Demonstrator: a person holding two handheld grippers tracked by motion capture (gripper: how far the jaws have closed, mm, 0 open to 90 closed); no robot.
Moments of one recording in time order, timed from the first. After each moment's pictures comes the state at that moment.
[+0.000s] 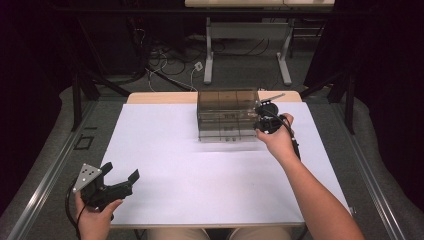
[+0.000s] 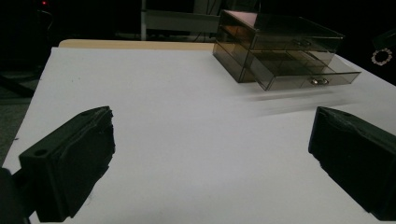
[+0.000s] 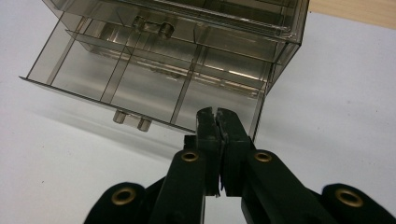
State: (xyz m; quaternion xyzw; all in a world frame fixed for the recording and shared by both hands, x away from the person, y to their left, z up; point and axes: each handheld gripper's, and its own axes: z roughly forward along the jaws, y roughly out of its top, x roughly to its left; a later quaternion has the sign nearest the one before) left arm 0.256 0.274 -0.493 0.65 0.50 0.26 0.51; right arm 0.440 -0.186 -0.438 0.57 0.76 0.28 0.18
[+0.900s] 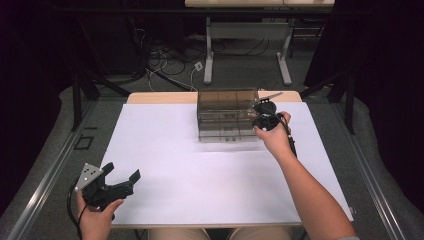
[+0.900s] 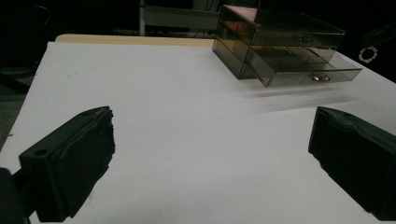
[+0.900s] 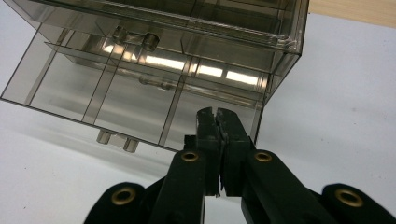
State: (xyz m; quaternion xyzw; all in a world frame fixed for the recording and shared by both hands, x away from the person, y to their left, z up) left arm 0.259 0.273 -0.497 0.65 0.50 0.25 0.51; right arm 0.459 -0.186 -0.450 0.58 0.75 0.28 0.18
